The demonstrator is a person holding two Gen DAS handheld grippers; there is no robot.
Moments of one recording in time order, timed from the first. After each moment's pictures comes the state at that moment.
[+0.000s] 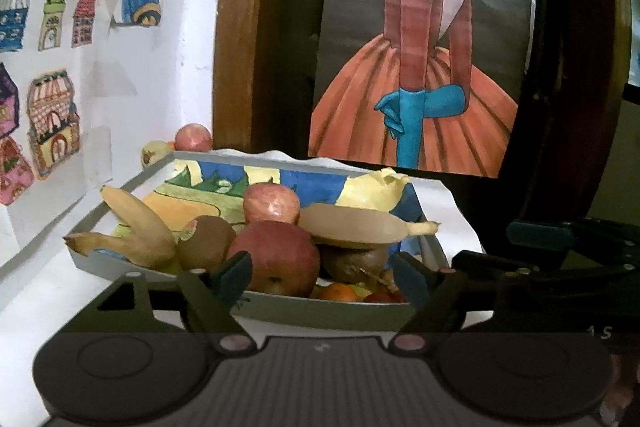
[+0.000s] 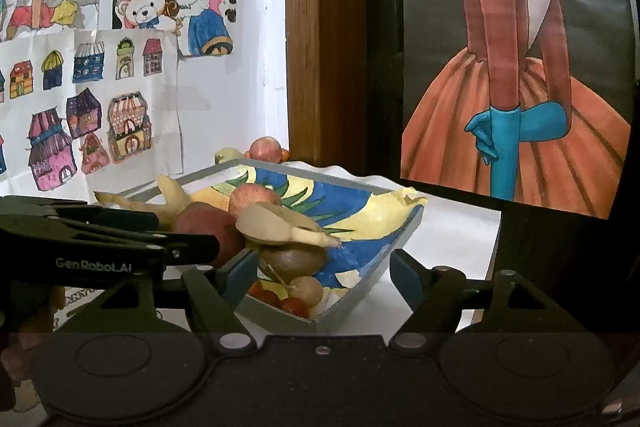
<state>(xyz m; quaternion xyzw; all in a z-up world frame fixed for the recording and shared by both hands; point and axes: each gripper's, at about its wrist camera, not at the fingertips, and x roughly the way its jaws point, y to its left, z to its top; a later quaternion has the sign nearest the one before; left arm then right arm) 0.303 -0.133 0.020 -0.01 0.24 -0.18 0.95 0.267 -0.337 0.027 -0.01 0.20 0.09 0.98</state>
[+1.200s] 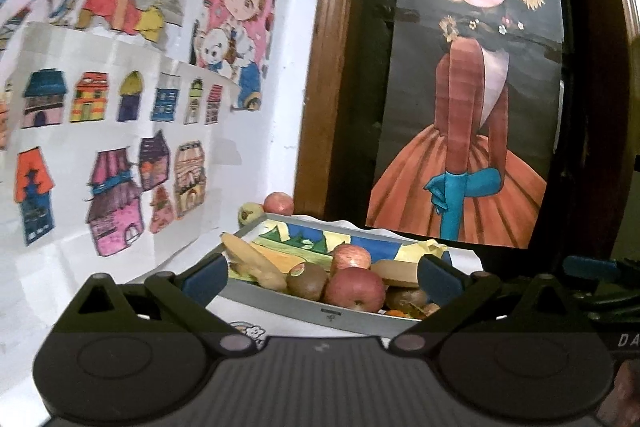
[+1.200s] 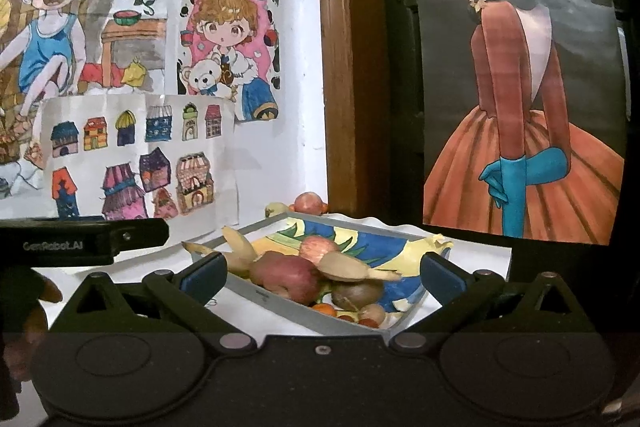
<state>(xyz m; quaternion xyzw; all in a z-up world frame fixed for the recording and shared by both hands) 0.194 -0.051 0.074 -0.05 0.14 -0.10 0.98 0.171 -0.294 0.076 0.01 0.13 0.10 0.99</state>
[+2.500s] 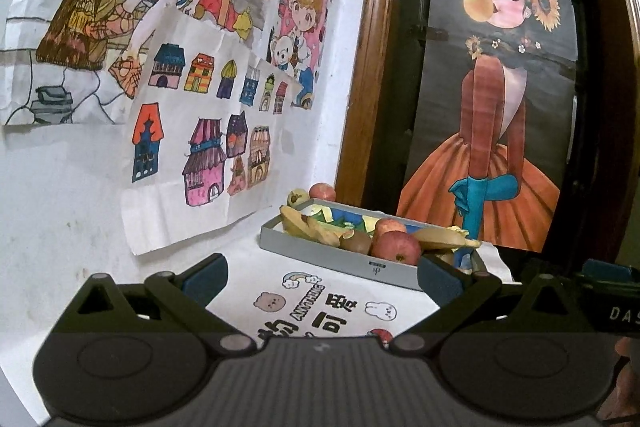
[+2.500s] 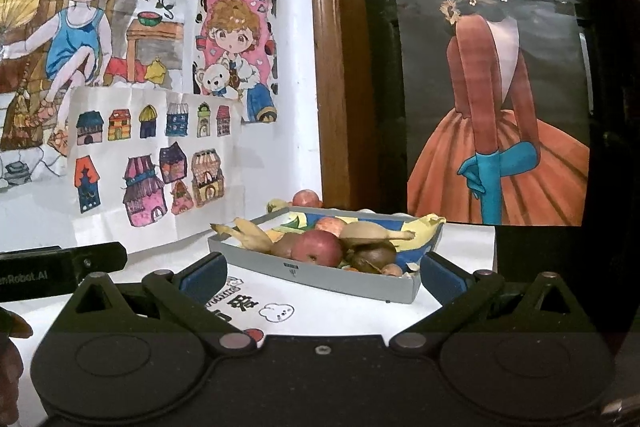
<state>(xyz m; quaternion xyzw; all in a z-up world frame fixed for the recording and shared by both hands) 0.107 0.005 0.035 -0.07 0.12 -0.06 0.99 0.094 -0.241 0.044 0.02 0.11 0.05 0.99</state>
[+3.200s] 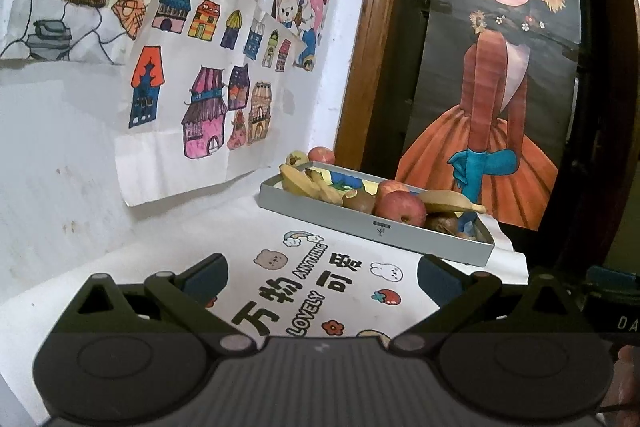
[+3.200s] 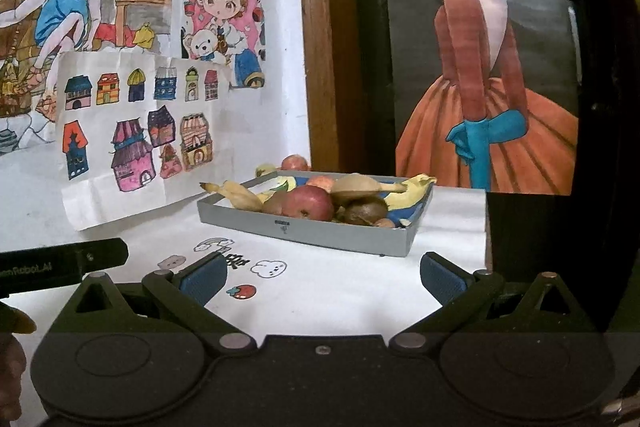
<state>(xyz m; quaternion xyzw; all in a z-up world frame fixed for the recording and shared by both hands) 0.117 0.014 0.005 -0.08 0.16 -0.08 0.98 0.087 -0.233 0.017 0.02 0.14 0.03 0.99</state>
